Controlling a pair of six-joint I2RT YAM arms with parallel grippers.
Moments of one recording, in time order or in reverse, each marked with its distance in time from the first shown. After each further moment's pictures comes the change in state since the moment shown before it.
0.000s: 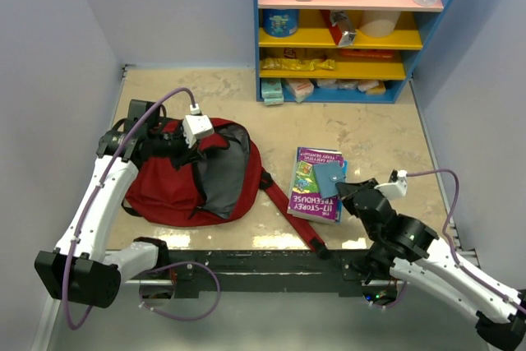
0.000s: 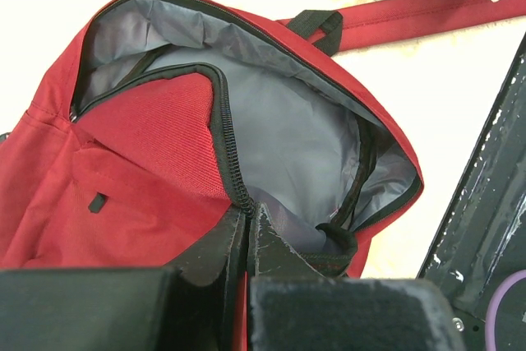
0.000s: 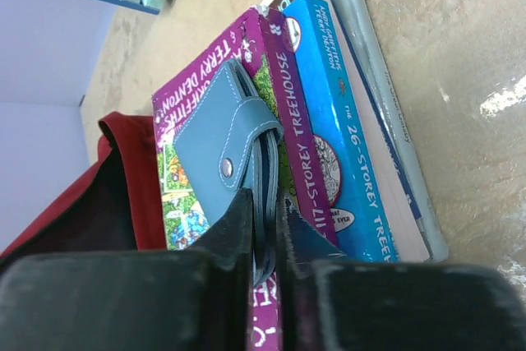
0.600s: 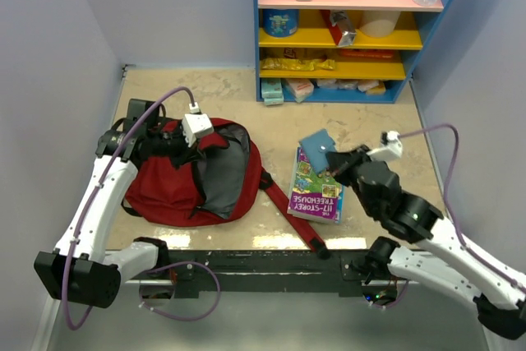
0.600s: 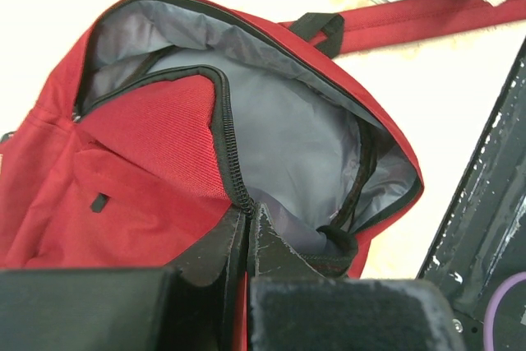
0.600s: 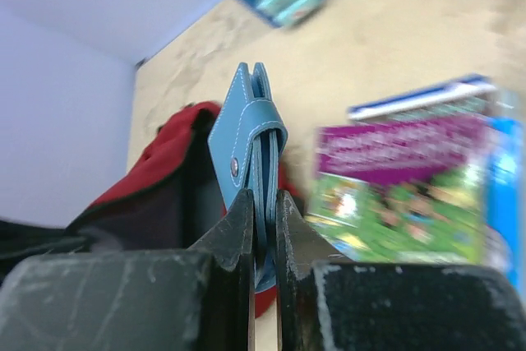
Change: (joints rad) left arm 0.000 -0.002 0.004 -0.003 -0.001 -0.008; right arm 0.000 0.190 0.286 0.153 -0.021 -0.381
